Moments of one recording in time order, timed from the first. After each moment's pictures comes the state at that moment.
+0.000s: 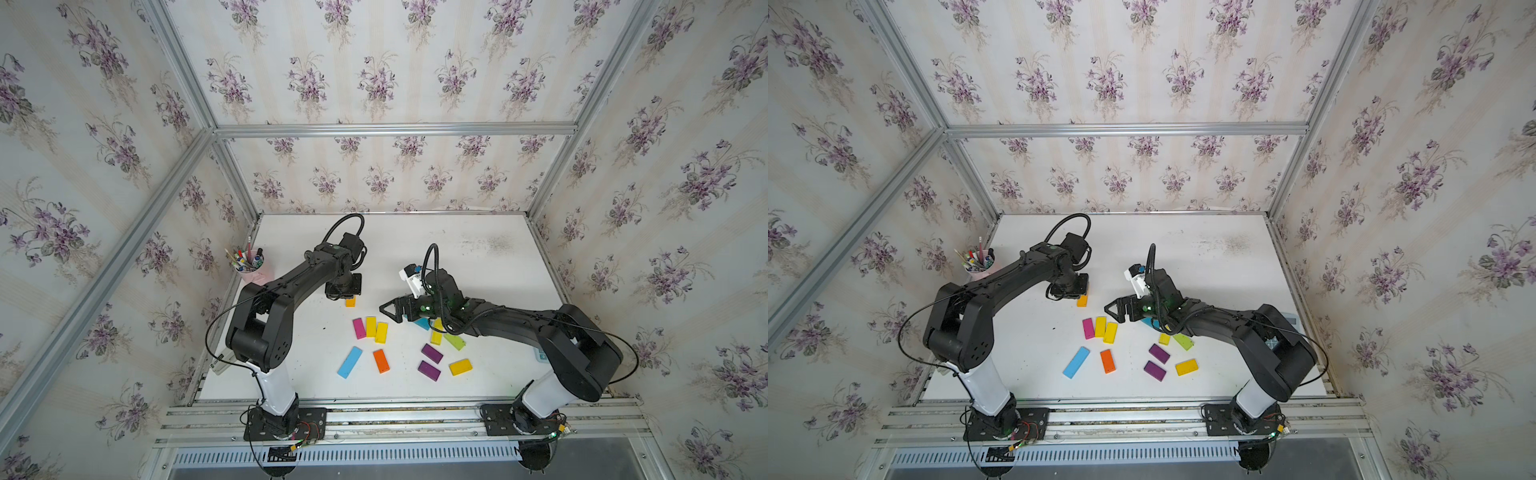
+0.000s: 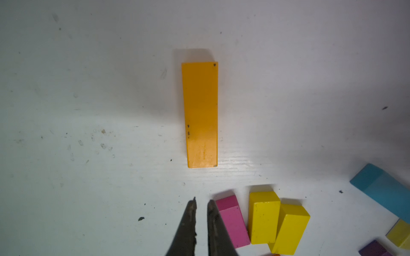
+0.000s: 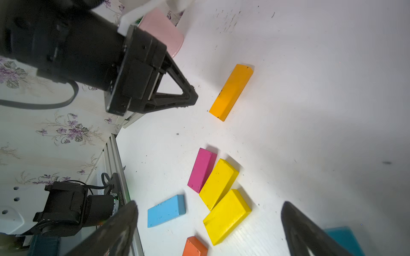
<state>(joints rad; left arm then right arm) -0.38 1.77 1.32 -0.98 -0.04 -0.39 0.75 1.57 0.75 0.25 -0.44 0.51</state>
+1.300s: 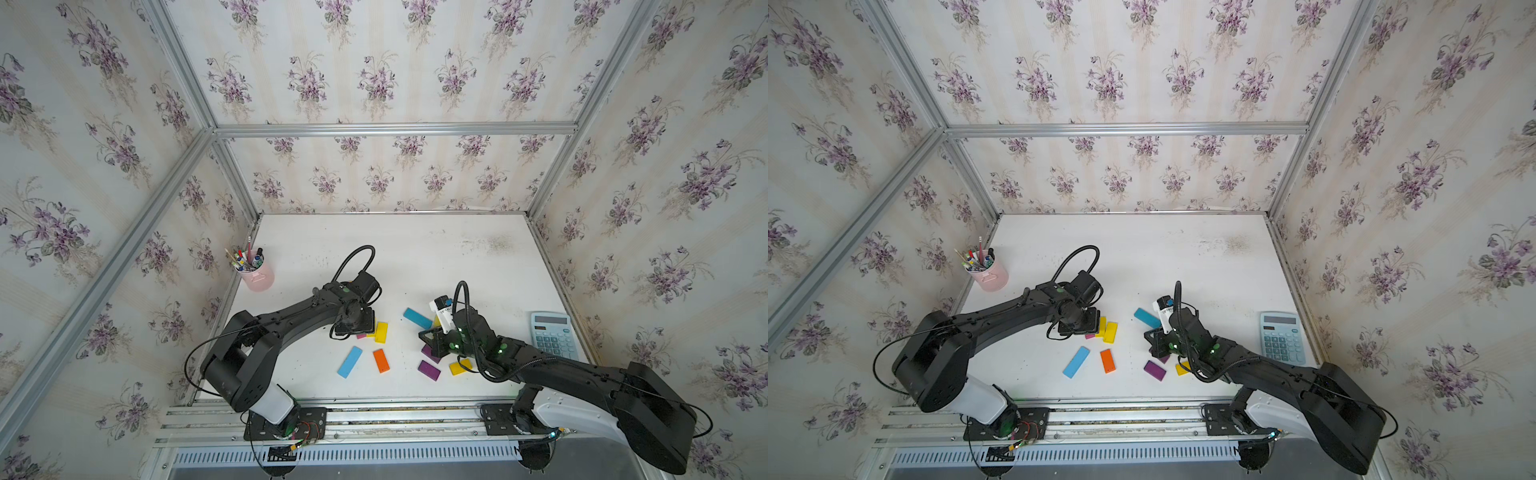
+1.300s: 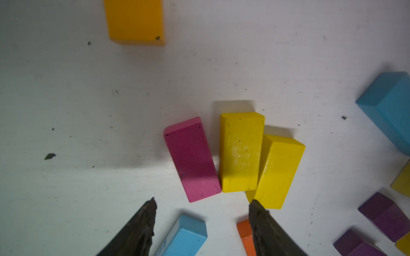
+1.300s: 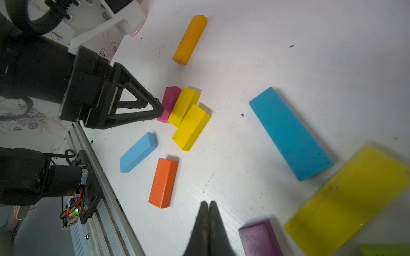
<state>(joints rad) -0.62 1.57 0.97 -0.79 -0.02 -0.68 0.84 1.10 0.36 0.11 -0.18 0.56</state>
